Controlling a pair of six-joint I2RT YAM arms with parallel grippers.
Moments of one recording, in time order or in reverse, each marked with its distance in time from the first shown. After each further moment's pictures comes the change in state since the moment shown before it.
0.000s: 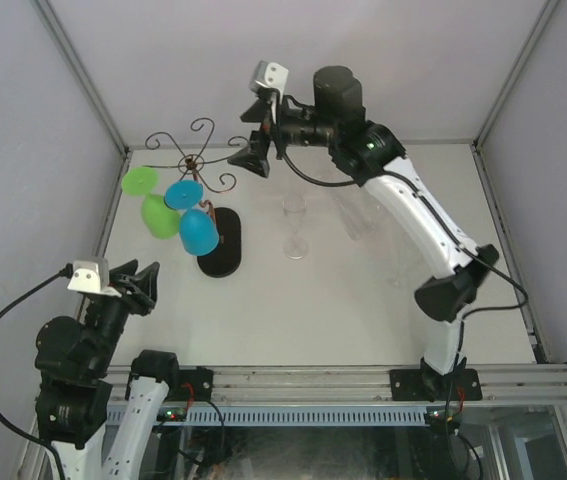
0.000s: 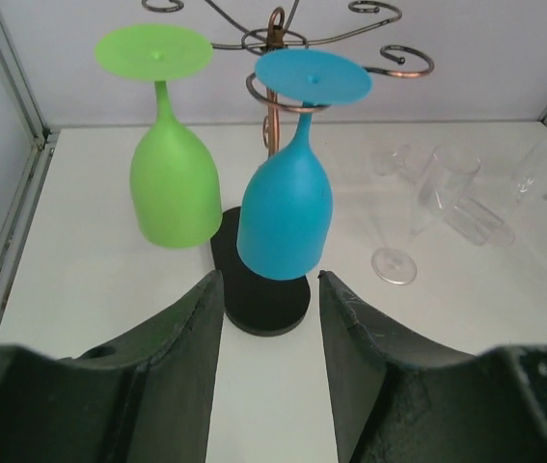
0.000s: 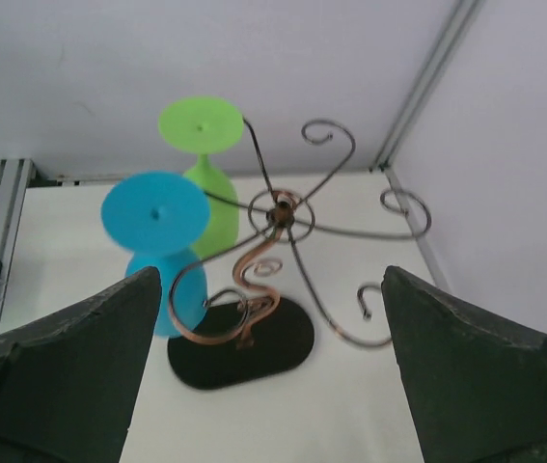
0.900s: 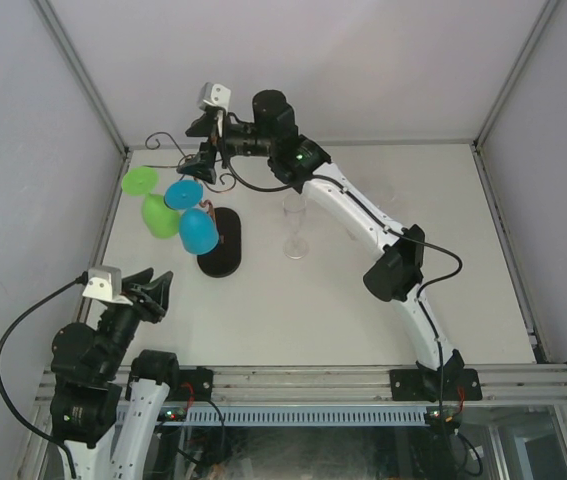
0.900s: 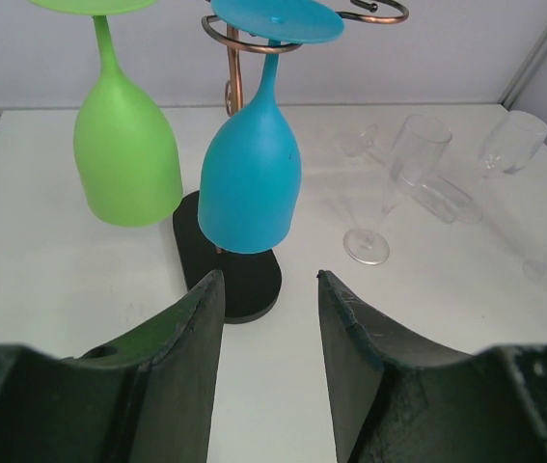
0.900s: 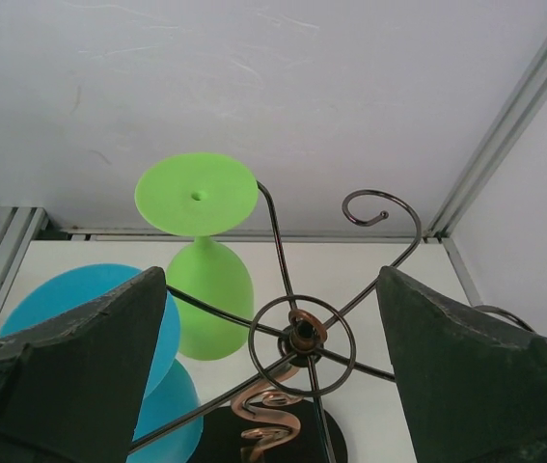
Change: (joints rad) left arm -0.007 -0.127 -0.148 0.017 0.071 -0.043; right arm 0.093 0.459 0.338 0.282 -0.076 0.121
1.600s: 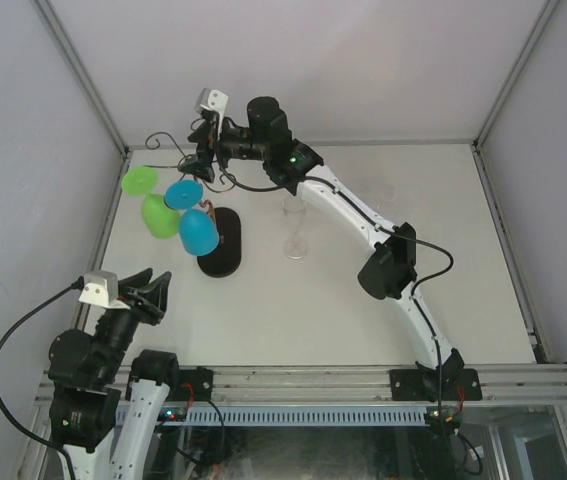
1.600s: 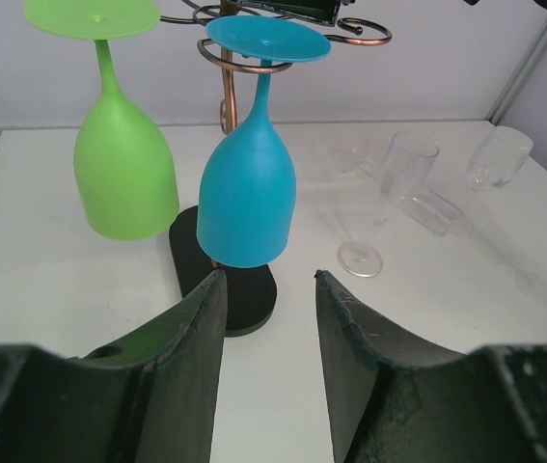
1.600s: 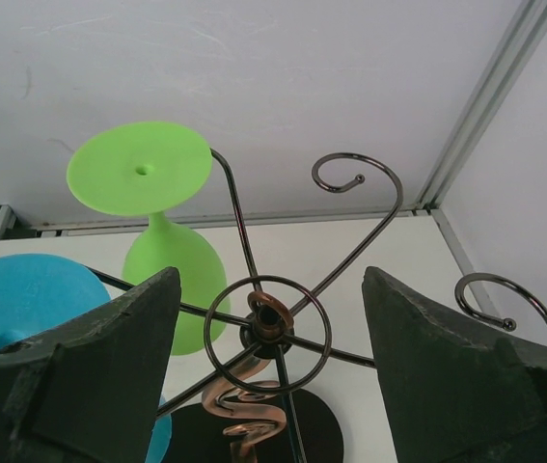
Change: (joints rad) left arm -0.013 -0.027 -0.004 0.023 -0.003 -0.006; right arm 0.008 0.058 0.013 0.012 0.064 0.003
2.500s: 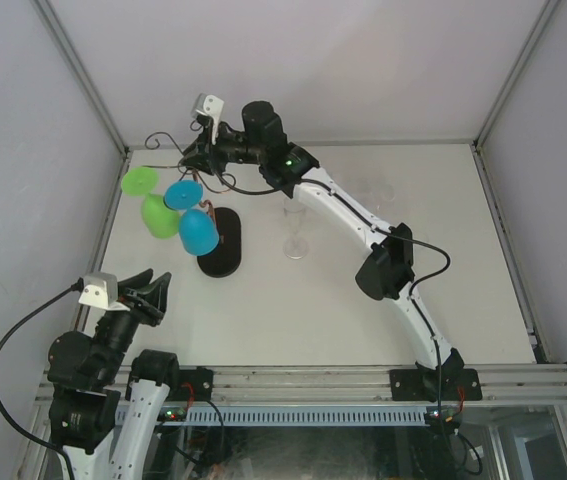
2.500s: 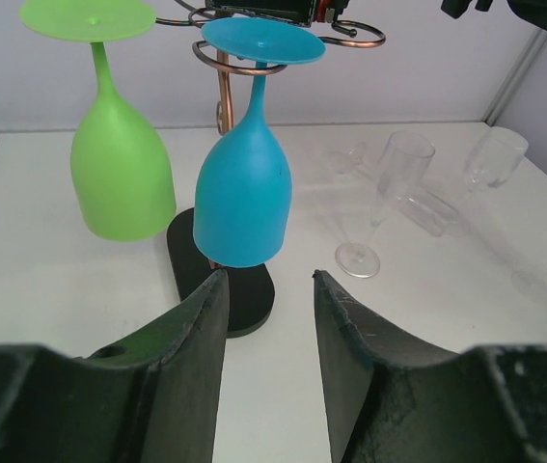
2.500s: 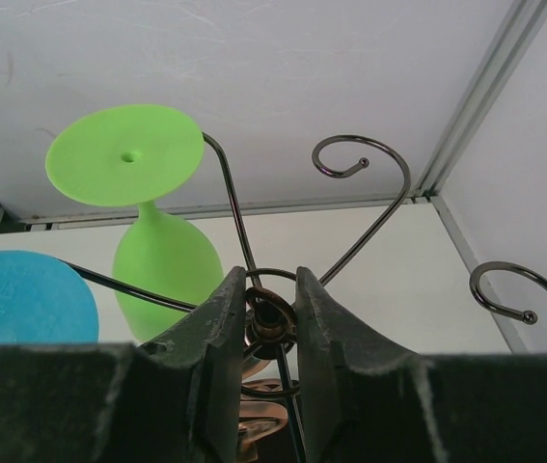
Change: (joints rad) left arm -0.012 -0.014 -0.005 0.000 -0.005 -0.003; right arm 0.014 0.021 0.000 -0.017 0.038 -0.017
